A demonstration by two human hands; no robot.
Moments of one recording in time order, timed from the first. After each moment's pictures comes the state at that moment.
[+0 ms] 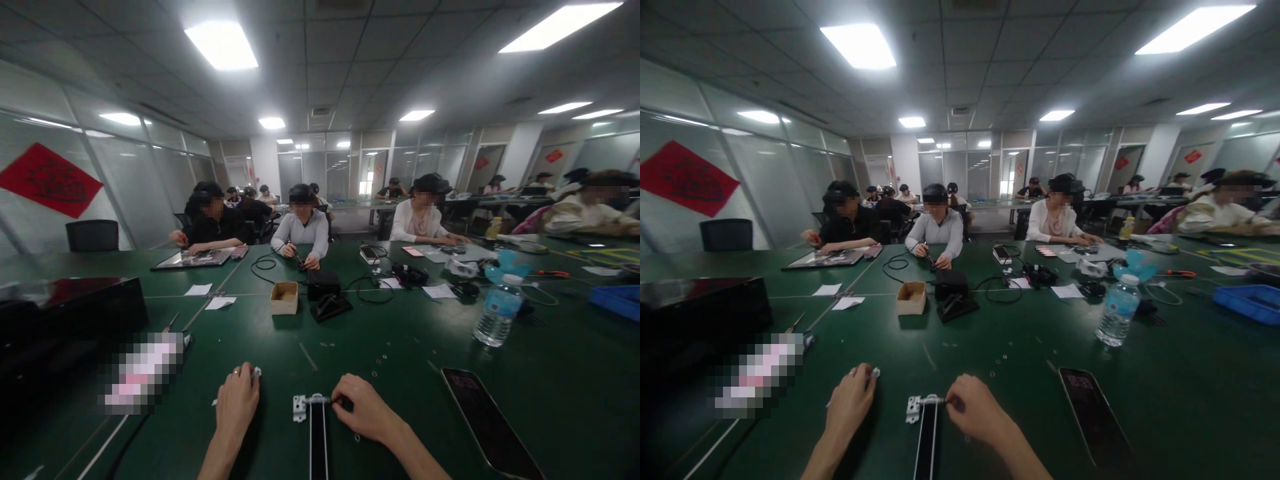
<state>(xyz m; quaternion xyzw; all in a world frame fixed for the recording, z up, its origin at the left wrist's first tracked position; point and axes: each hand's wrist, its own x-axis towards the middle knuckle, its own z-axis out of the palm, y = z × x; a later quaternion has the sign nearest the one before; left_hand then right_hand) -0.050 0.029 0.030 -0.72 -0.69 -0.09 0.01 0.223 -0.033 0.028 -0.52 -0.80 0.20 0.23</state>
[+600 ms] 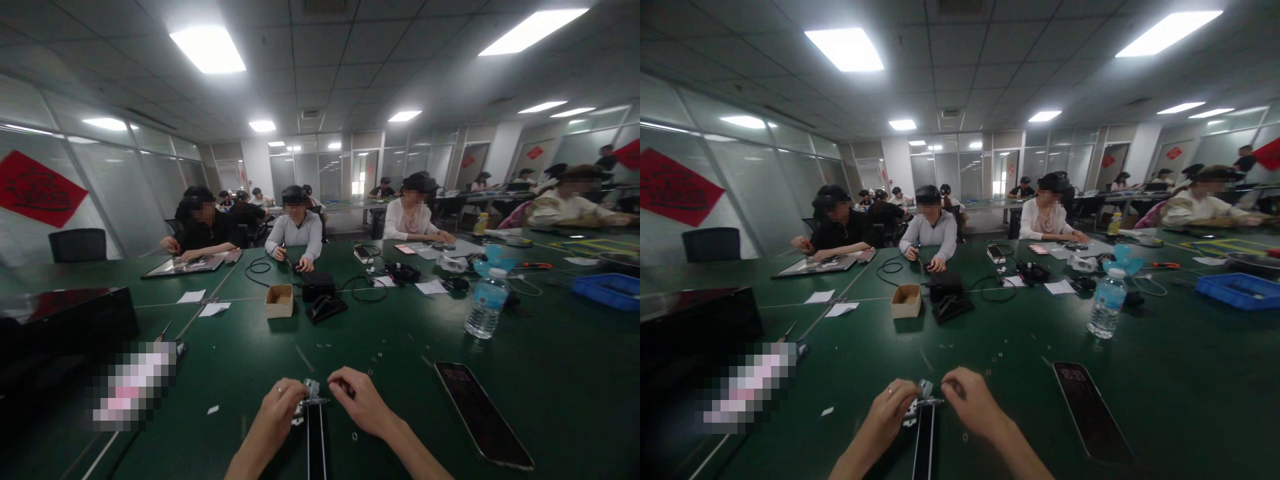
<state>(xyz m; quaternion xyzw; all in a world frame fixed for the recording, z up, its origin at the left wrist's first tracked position) -0.002 0.008 0.014 -0.88 -0.31 -0.33 -0.14 0.223 -0.034 0.036 -0.53 -0.72 0.25 0.38</state>
